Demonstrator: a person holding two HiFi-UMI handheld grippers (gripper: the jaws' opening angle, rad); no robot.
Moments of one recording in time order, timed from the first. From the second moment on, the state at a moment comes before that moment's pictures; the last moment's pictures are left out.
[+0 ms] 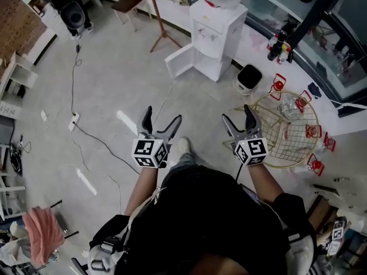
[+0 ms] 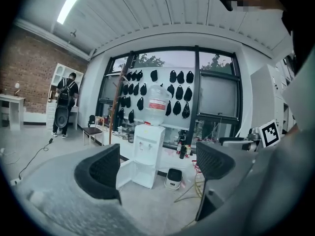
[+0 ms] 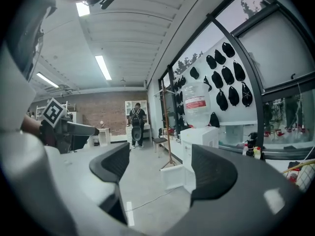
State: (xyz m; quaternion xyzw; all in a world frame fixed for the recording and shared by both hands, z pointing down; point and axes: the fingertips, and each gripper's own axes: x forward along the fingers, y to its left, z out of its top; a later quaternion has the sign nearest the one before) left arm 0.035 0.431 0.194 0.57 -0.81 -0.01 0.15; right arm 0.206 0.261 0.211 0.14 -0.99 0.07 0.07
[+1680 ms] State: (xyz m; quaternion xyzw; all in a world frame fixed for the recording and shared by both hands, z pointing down) left arm -0.212 0.168 0.249 0.63 -0.75 0.04 0.20; right arm -0.044 0.009 0.246 0.19 -0.98 0.08 0.09
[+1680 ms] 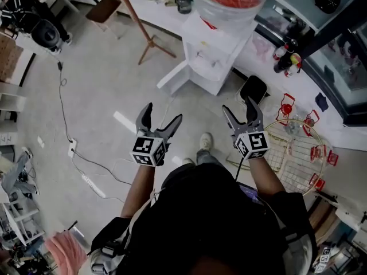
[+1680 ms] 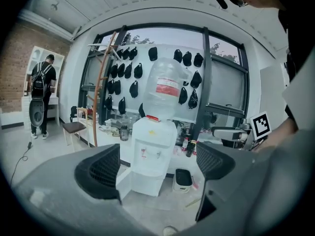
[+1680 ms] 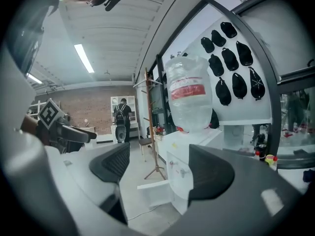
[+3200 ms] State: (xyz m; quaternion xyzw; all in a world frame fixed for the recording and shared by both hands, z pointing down) left arm -0.335 0.080 0.557 0.60 -0.72 0.12 0.32; right arm -0.178 -0.039 0.525 0.15 -0.95 0.15 0.22
